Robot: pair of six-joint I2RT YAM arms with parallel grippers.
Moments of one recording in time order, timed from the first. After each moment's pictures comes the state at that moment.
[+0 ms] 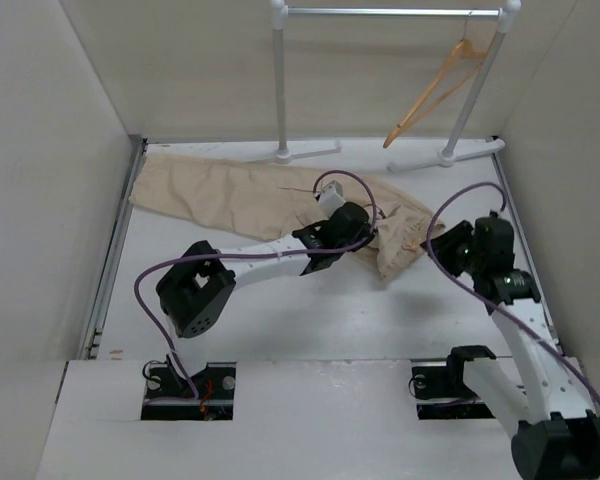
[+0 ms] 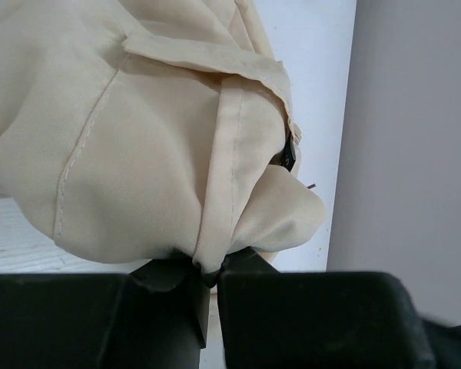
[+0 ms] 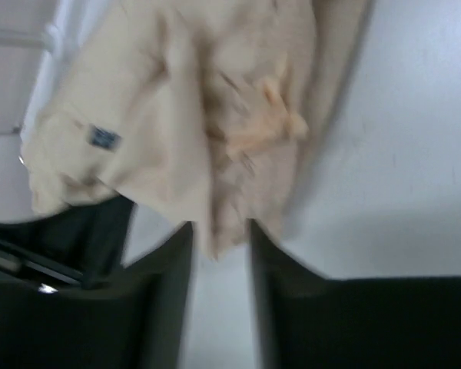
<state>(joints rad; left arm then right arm) -0.98 1.83 1.28 0.00 -0.35 -1.24 0.03 0.84 0.75 -0.53 -0.11 0.89</state>
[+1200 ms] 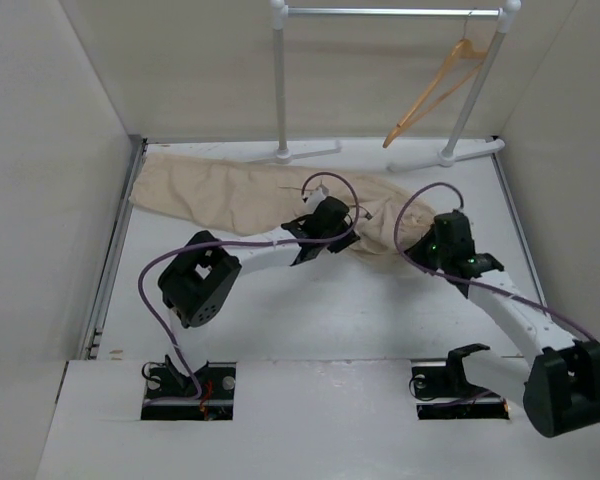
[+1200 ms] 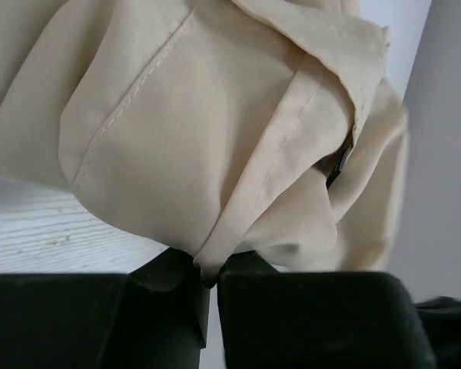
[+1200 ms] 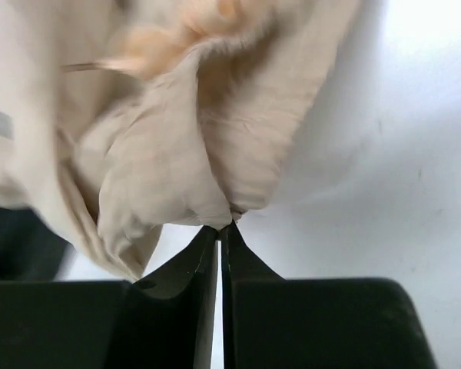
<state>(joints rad) -0.85 1.89 1.22 0.01 -0.13 -1.22 0.26 1.10 0.62 -0.33 0.03 0.92</state>
